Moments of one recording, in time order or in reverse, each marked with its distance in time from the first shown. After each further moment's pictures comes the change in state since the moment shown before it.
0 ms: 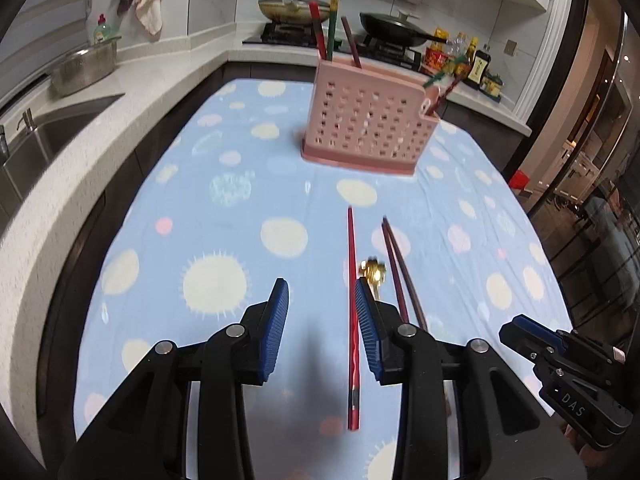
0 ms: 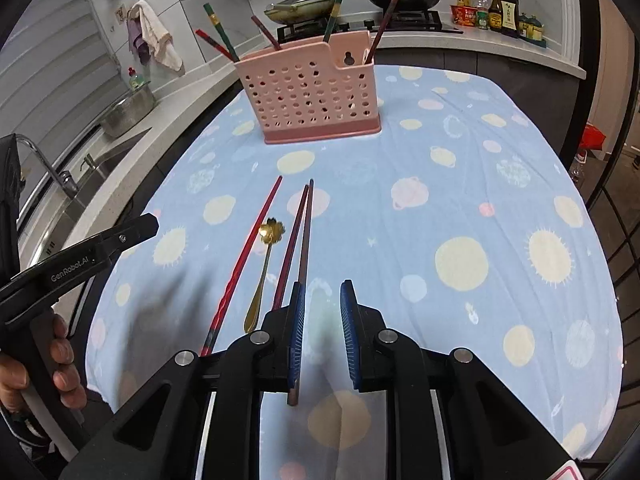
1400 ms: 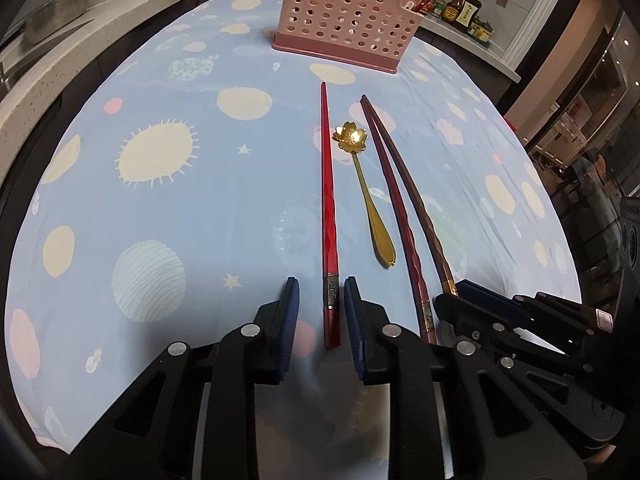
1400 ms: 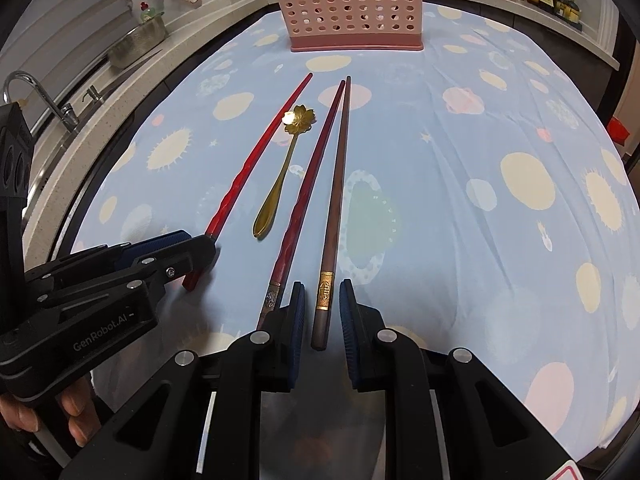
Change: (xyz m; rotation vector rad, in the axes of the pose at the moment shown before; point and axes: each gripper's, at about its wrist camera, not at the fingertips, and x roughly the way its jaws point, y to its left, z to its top) left arm 0.041 -0.008 -0.067 -0.002 0.195 -0.089; right arm 0.050 0.022 -0.043 -0.077 0.165 0.010
